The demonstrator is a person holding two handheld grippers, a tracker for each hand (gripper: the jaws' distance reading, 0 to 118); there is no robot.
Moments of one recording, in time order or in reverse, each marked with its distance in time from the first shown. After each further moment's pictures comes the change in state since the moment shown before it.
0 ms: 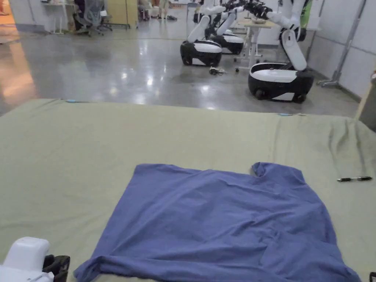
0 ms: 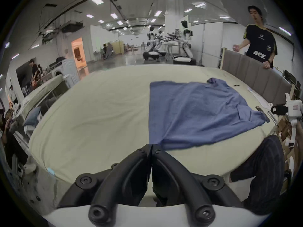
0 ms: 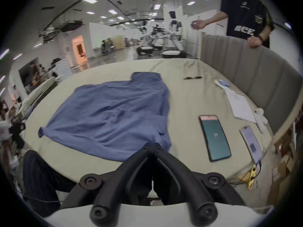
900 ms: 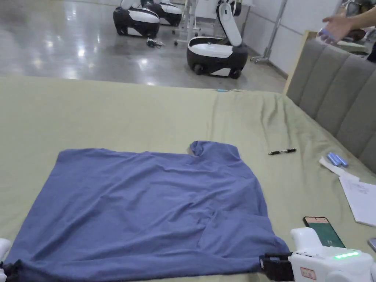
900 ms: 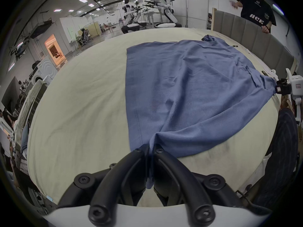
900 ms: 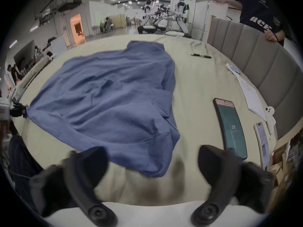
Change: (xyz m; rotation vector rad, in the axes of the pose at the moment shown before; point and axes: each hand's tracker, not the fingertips) left arm 0.031 0.024 -0.122 -0.269 -0.071 -0.241; right arm -0.013 -0.002 -0.087 -0.247 0.035 0.140
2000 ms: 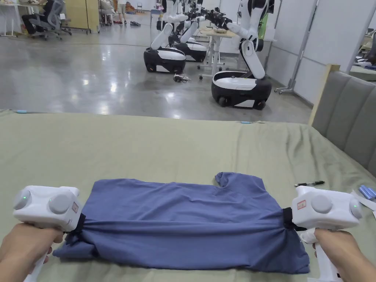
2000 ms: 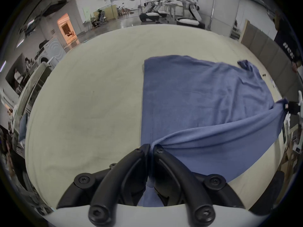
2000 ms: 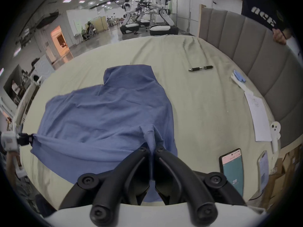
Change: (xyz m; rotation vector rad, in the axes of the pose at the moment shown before) left arm -0.033 0.139 -0.069 -0.063 0.012 0.233; right arm 0.031 0.166 -0.064 -0.003 0.003 -0.248
